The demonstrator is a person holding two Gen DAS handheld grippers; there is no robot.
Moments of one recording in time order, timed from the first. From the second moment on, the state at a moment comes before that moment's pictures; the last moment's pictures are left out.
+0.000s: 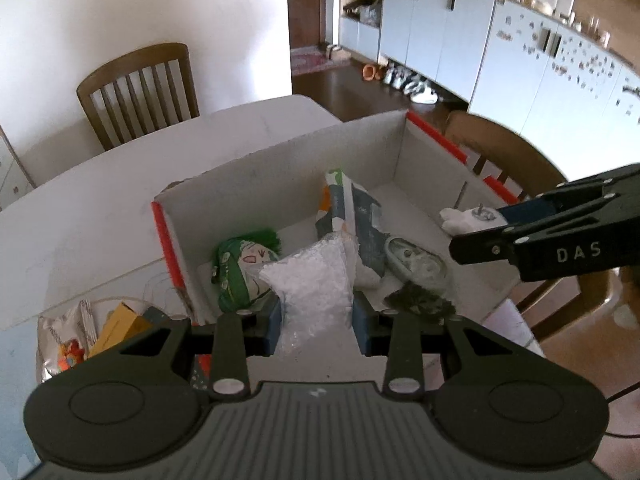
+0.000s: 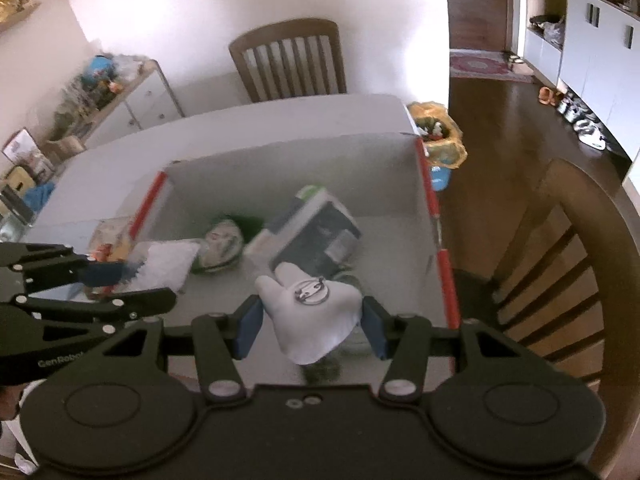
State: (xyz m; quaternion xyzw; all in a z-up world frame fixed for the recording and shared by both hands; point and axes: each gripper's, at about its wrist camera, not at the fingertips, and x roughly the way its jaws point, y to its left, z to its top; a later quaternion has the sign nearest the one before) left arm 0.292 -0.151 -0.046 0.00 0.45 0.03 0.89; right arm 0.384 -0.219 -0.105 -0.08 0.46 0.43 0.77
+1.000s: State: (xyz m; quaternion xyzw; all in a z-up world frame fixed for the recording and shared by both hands) left arm 0.364 -0.143 -0.115 0.01 0.59 0.03 0.81; right arm 0.395 -0.172 -0.154 -0.19 0.48 0.44 0.73
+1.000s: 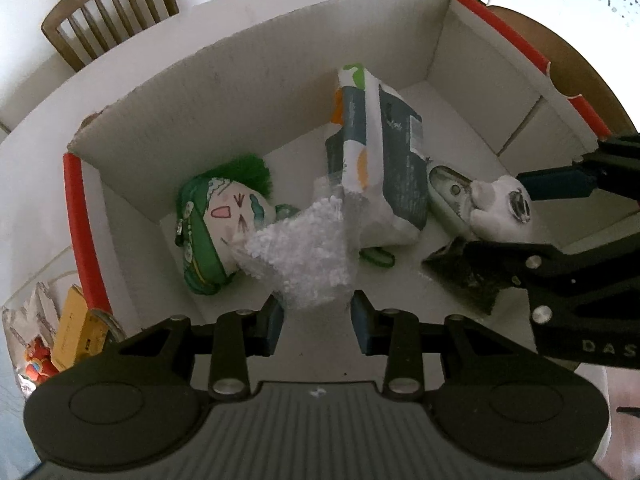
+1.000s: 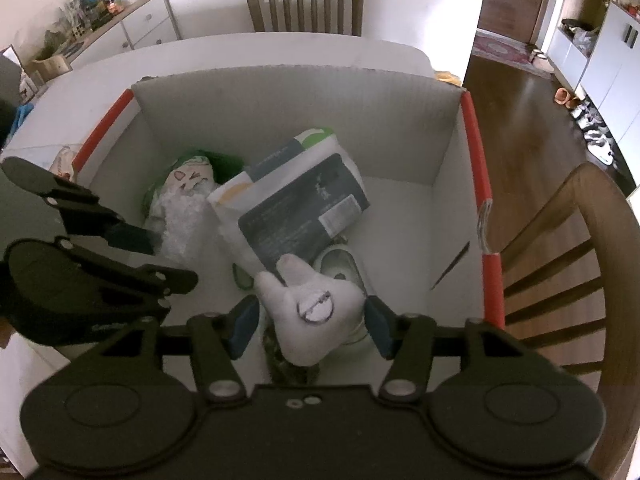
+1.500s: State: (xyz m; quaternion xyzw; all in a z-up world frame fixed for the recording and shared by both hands) left arm 0.349 -0.142 -0.097 0.00 0.56 0.02 0.83; right arm 0.388 -0.191 -0.131 -0.17 0.47 0.44 0.74
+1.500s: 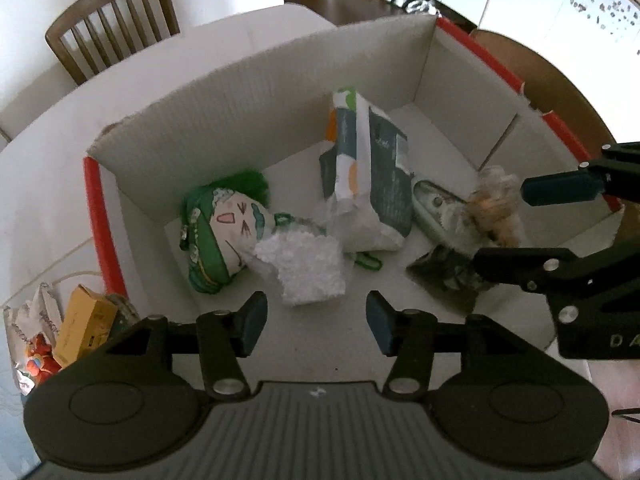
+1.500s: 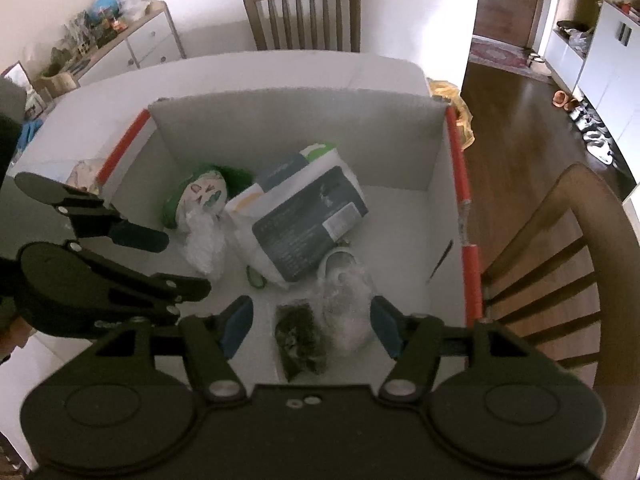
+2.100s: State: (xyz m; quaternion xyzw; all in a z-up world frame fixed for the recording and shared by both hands) left arm 0.284 -0.121 -0.036 -0.05 0.46 0.02 0.89; right arm 0.351 -0.210 -0.073 -0.11 0.43 0.45 0.77
